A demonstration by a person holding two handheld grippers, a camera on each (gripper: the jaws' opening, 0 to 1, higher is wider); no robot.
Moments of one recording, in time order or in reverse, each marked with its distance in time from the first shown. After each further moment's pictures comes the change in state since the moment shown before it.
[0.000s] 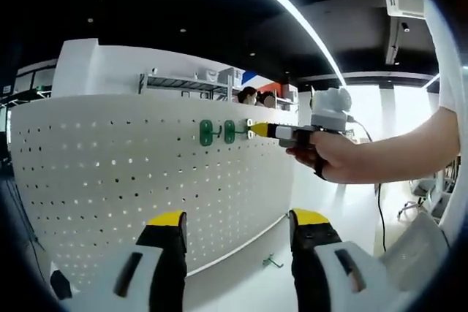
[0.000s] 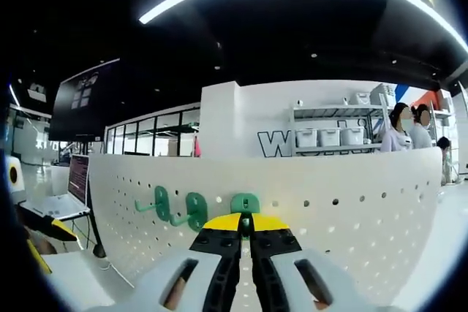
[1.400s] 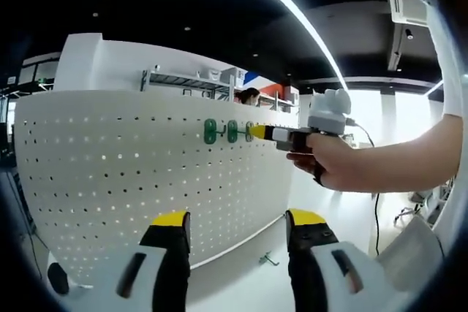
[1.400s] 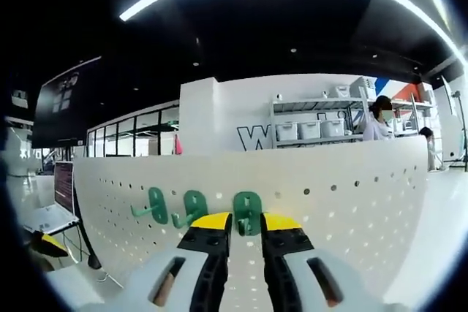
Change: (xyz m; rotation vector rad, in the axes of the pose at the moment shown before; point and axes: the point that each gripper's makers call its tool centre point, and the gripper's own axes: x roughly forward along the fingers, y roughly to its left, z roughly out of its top) left arm -0.012 0.000 0.001 -0.036 -0.006 -0.004; right arm -0.006 -0.002 -0.006 0.066 0.032 -0.127
